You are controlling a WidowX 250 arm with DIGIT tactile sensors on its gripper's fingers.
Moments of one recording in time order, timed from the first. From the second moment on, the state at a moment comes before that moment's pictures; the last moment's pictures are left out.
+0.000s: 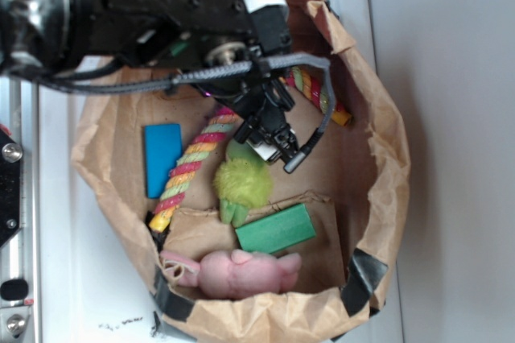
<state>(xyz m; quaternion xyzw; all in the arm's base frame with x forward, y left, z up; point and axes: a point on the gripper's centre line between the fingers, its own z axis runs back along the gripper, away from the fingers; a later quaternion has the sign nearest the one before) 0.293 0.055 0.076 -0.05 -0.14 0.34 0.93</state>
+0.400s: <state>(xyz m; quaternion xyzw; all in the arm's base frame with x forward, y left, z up) 0.310 0.062 0.075 -0.03 -0.14 0.37 0.92</state>
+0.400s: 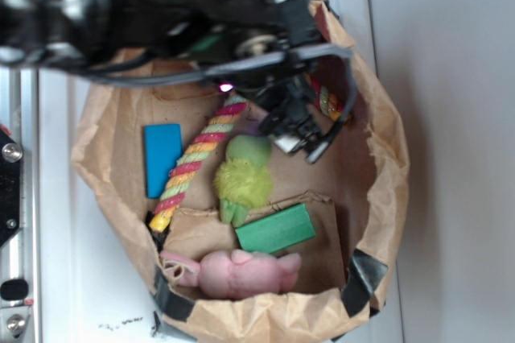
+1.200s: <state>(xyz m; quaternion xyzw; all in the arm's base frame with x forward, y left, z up) 0.324 0.071 0.060 0.00 -0.14 0.38 0.91</state>
